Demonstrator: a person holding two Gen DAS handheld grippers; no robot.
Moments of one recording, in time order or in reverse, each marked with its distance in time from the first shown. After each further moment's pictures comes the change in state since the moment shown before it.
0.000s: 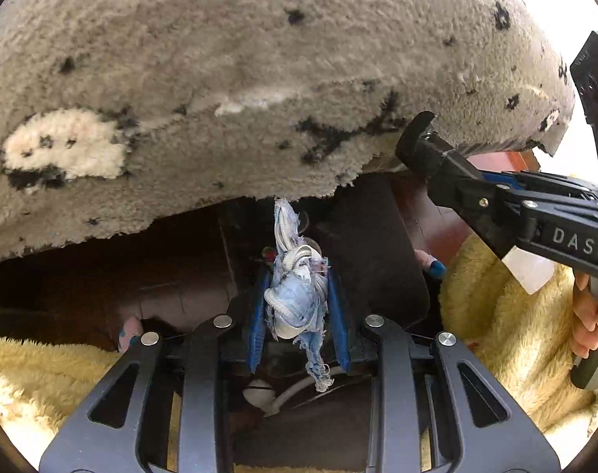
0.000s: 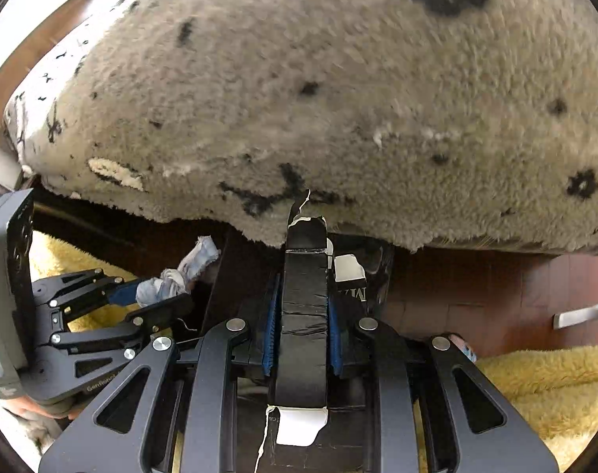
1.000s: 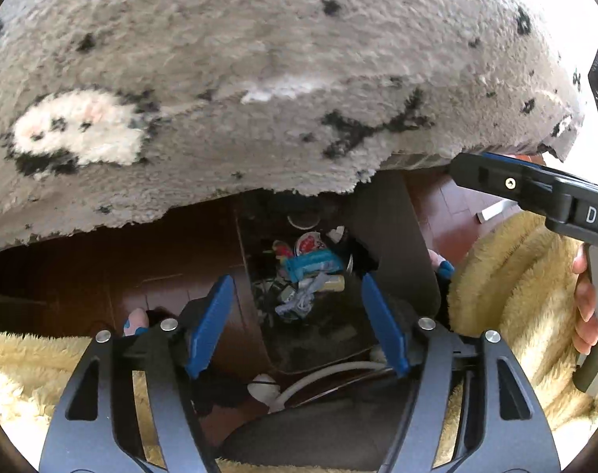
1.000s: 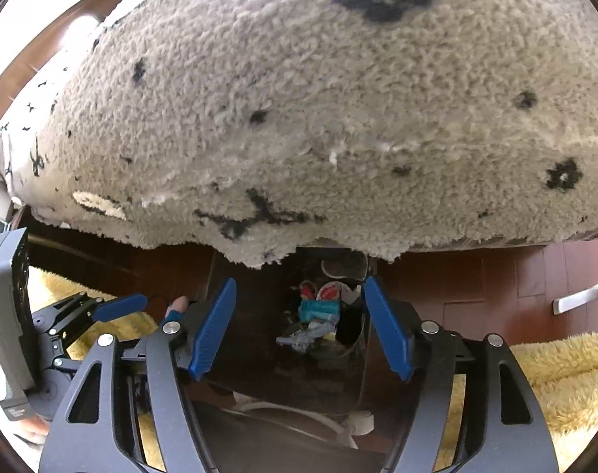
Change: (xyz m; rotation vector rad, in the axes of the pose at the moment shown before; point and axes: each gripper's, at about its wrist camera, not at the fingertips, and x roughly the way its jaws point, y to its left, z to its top) left arm 0.002 0.019 -0.002 -0.047 0.008 0.030; right arm -0.009 -0.019 0.009 0.075 -0.056 -0.033
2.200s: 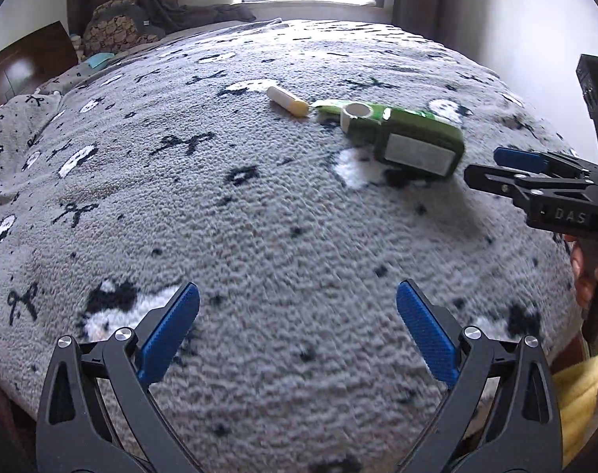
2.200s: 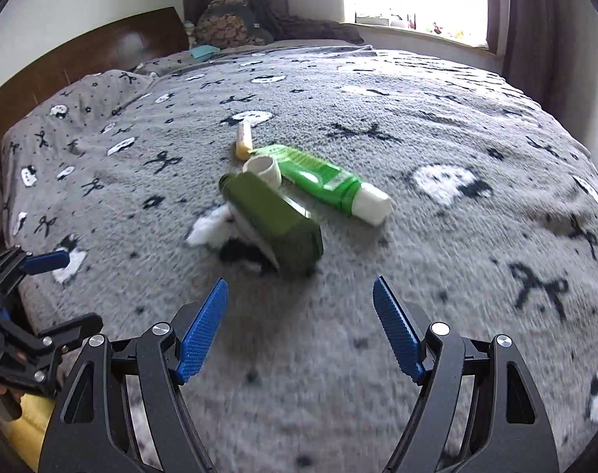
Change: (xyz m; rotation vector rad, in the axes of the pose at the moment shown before) left arm -0.126 0.068 0.240 0.000 -0.322 0.189; right arm -0.044 0.050 0.279 -0.304 -0.275 -0.041
